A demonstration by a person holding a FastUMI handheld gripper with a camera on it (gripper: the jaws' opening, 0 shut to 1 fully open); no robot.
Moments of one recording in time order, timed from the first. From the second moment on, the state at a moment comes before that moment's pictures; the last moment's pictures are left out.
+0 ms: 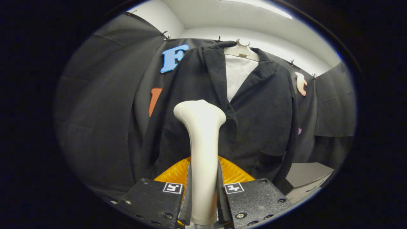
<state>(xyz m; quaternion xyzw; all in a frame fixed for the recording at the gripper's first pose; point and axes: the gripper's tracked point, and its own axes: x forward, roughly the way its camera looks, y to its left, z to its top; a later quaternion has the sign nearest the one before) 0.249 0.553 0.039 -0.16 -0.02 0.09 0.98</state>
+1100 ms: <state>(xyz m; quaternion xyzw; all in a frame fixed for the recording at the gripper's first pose) 0.219 0.521 -0.080 -0.18 0.12 0.10 0.97</state>
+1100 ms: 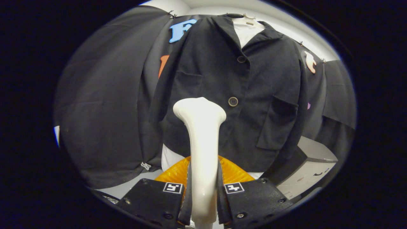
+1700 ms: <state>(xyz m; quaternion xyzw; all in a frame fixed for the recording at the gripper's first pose) 0.193 0.479 -0.165 -0.16 0.23 0.10 0.95</state>
